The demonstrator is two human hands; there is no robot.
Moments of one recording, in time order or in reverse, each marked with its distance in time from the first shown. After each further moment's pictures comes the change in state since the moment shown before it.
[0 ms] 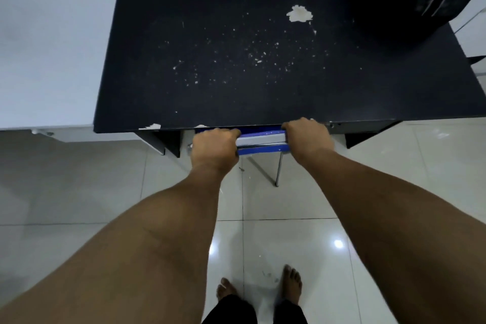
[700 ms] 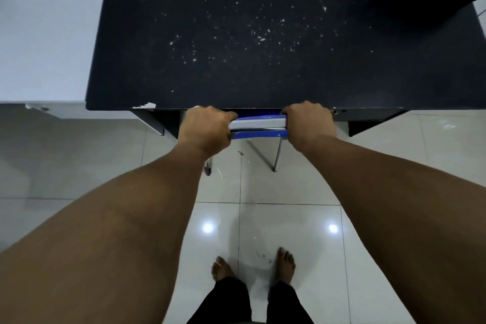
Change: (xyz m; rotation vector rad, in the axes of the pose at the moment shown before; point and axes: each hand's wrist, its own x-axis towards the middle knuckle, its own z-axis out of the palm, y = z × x) left_hand 0.011 -0.020 0.013 0.034 0.005 0.177; right_hand 0.004 0.003 0.009 -0.008 0.020 -0.014
